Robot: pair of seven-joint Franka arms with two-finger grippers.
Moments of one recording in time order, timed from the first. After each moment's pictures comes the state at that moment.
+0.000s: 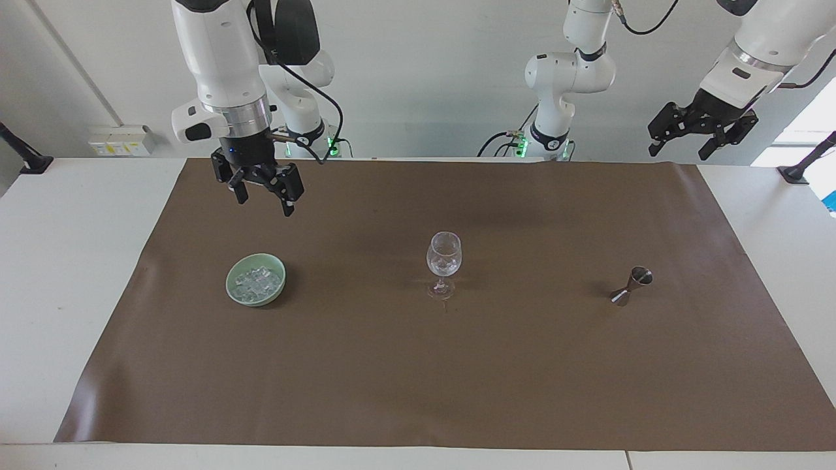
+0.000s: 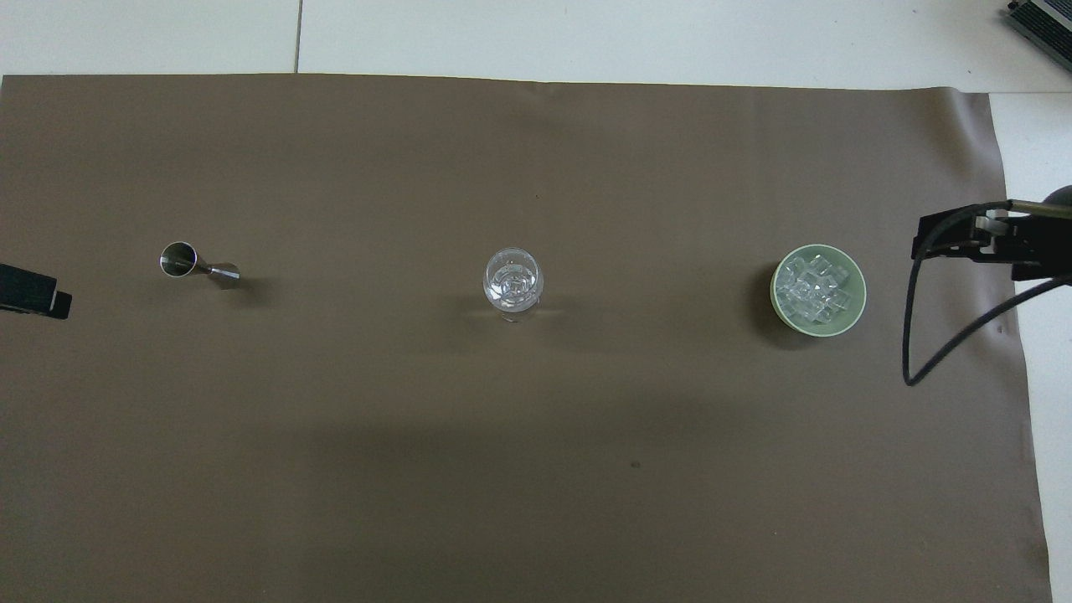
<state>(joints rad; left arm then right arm) -0.10 -0.04 0.09 -1.50 -0.02 1.40 0.11 0.05 -0.05 -0.05 -1.60 -0.03 1.63 0.21</state>
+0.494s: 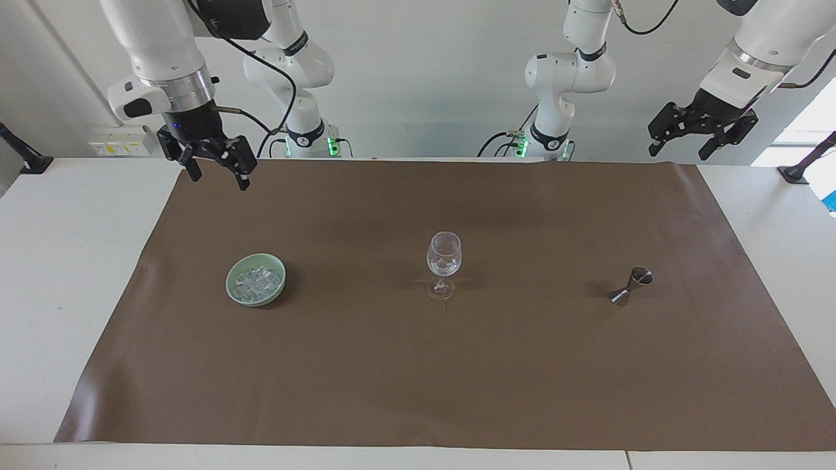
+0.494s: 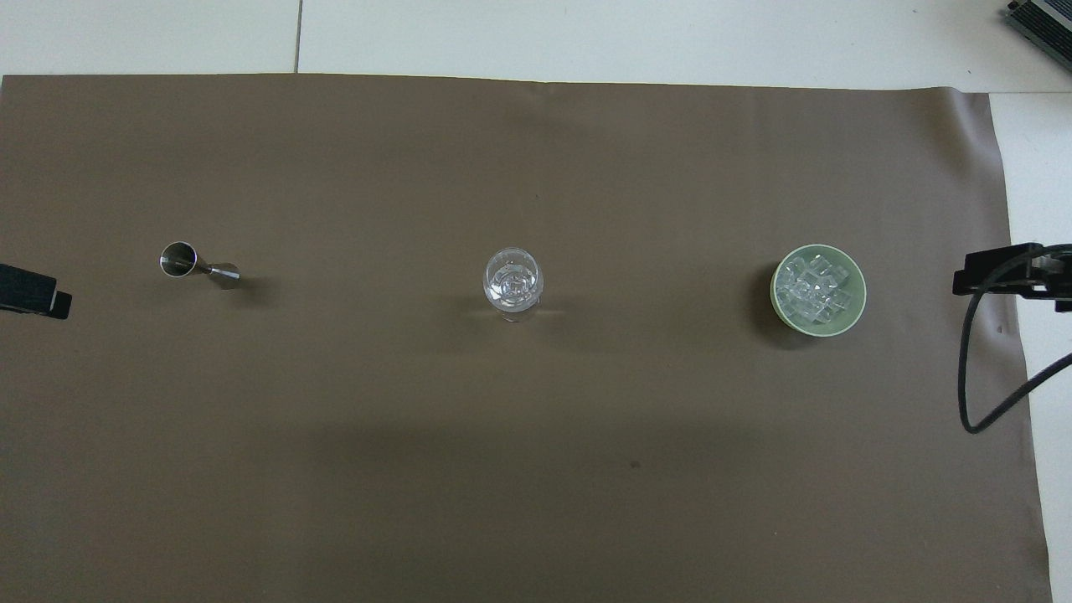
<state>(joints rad) -0.10 -0.04 0.09 -1.50 -0.02 1.40 0.11 0.06 -0.12 -0.09 -1.69 -0.02 1.64 0.15</state>
